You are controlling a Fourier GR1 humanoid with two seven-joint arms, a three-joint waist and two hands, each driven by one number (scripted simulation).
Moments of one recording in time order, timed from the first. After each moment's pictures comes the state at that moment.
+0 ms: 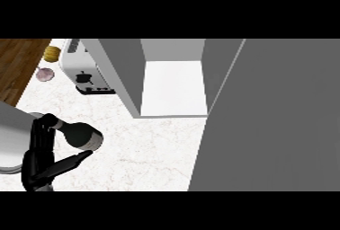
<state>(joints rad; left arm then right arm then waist) 0.00 0.08 0.36 -1.18 0.13 0.04 -0.42 -0.12 -0.29 0.64 -2.51 0.12 -0.51 0.65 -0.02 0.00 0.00</state>
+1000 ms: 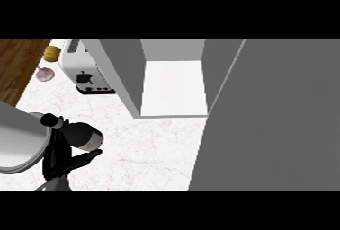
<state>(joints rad) -0.18 0.12 0.39 -0.75 0.19 -0.12 -0.64 -0.09 -0.35 0.69 -2.51 0.13 -0.57 0.60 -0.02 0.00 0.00</state>
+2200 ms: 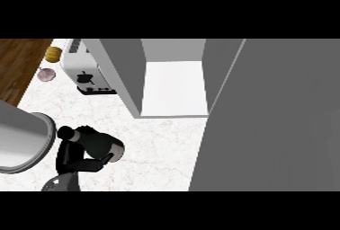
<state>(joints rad) -0.21 0.13 0.25 -0.72 0.11 -0.21 -0.81 -0.10 -0.41 0.68 -2.50 0.11 -0.60 0.55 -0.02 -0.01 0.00</state>
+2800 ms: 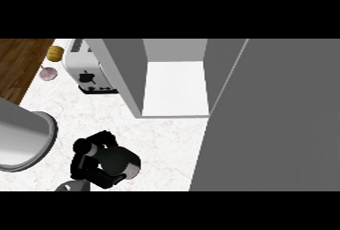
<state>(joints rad) -0.09 0.06 0.07 -0.99 0.09 -0.37 -0.66 -0.04 -0.46 0.68 -2.51 0.10 -0.61 0.49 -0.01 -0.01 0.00</state>
